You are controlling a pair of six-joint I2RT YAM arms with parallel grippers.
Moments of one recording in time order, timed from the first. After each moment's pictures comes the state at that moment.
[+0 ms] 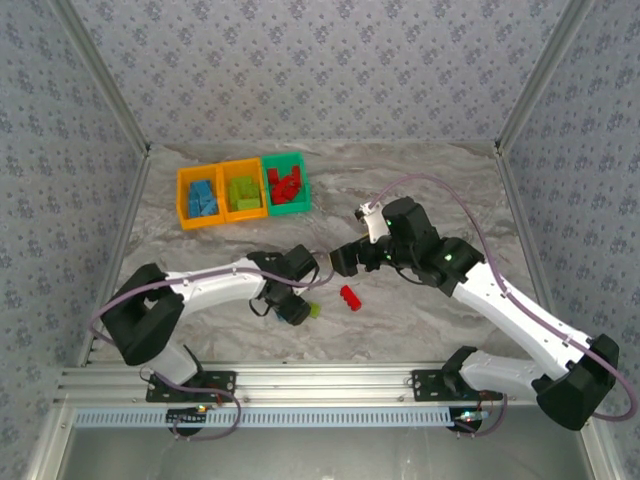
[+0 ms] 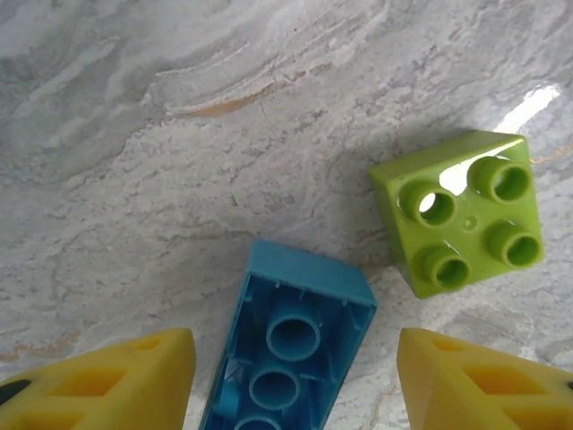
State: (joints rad) left arm -0.91 1.58 0.91 -0.71 0.00 -0.13; right arm 0.71 1.11 1.05 -0.59 -0.19 0.25
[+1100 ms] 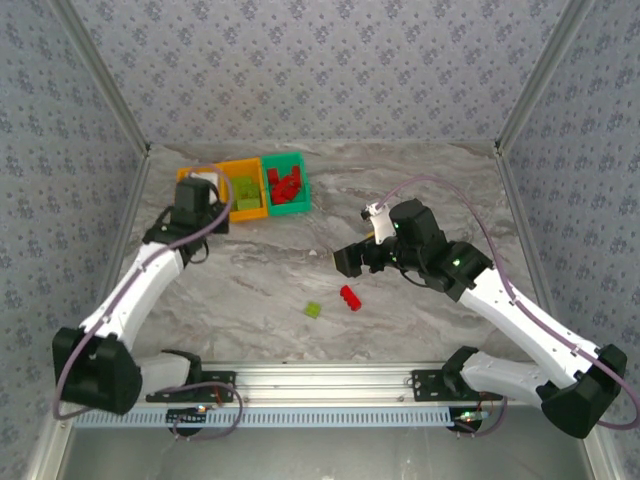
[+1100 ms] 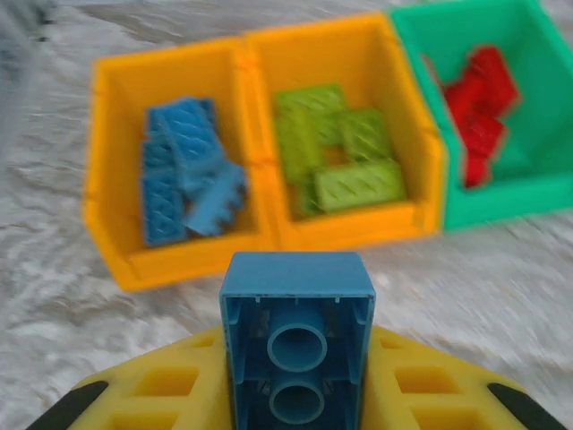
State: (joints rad) left arm -0.21 1.27 1.01 -0.44 -0.20 -0.14; right arm 0.70 1.06 1.03 -0.59 -0.19 0.27
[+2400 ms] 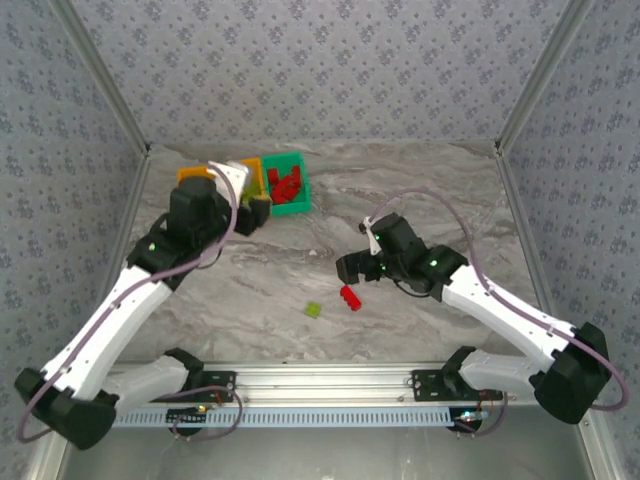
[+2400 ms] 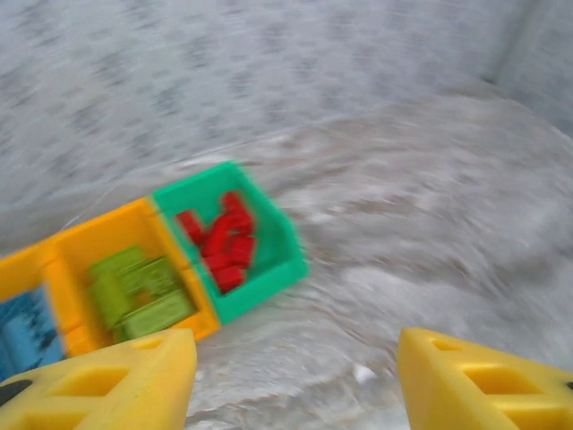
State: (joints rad) left arm -0.58 1.01 1.12 -0.52 -0.03 -0.02; right arm 0.75 1.16 0.91 -0.60 0.00 0.38
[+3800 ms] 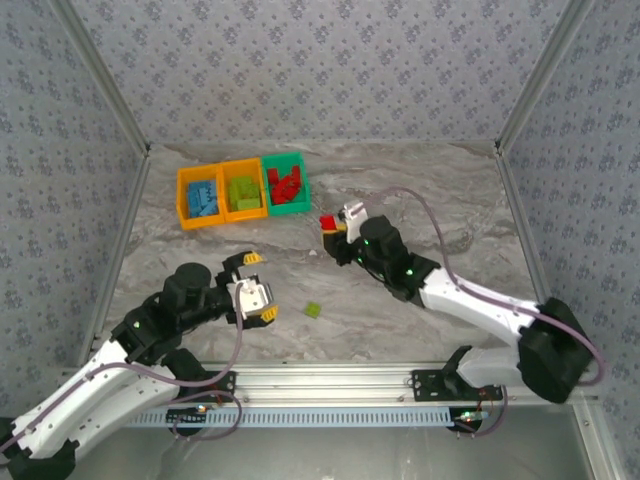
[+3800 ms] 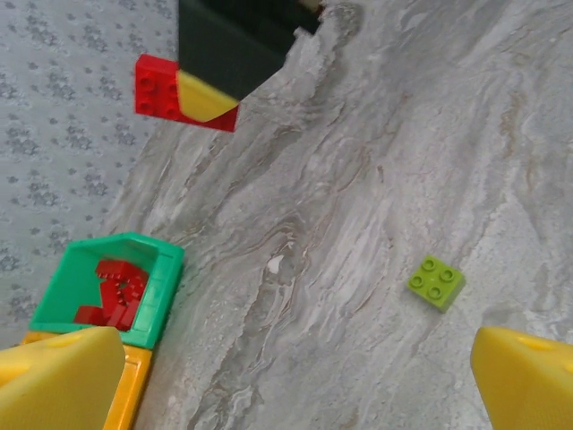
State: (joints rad) left arm -0.79 0.54 0.62 -0.55 0.12 0.65; right arm 0.79 1.33 0.82 0.14 0.05 0.27
